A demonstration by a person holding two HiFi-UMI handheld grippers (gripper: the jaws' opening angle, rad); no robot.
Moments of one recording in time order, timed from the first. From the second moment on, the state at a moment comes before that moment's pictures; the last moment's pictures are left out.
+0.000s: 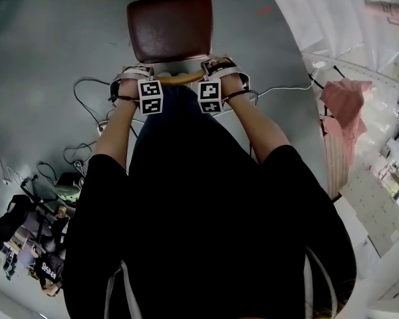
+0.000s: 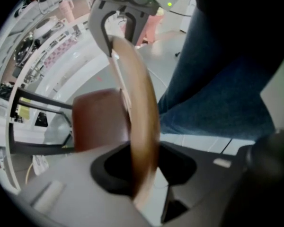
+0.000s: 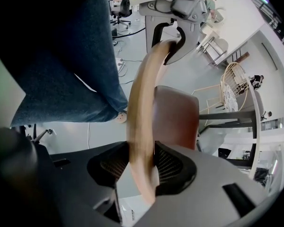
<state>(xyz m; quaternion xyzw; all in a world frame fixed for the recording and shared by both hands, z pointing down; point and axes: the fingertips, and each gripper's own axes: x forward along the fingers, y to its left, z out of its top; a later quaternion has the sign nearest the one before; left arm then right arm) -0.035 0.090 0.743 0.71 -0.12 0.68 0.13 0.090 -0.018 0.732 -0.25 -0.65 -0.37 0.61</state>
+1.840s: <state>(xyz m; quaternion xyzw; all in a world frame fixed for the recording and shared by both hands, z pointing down) 0.082 0.298 0.728 0.77 -0.11 0.61 0.12 0.217 0.200 0.731 -0.22 -0.67 -0.28 0.65</state>
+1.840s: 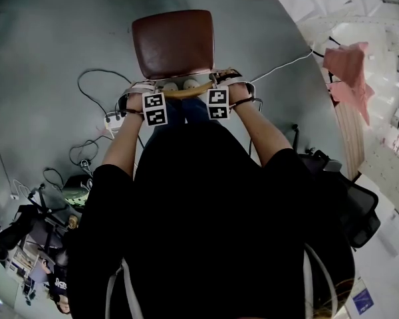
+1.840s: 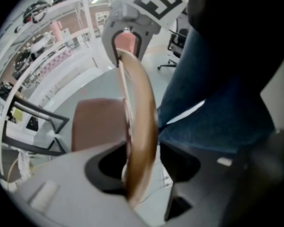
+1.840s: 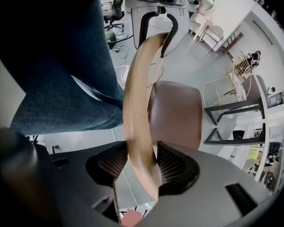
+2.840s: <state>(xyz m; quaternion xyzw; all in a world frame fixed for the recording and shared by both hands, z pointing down) 0.013 0.157 0.398 0.75 -0.53 0.39 -0.05 0.136 0.063 0.406 0.20 -0.88 -0.24 0.36</state>
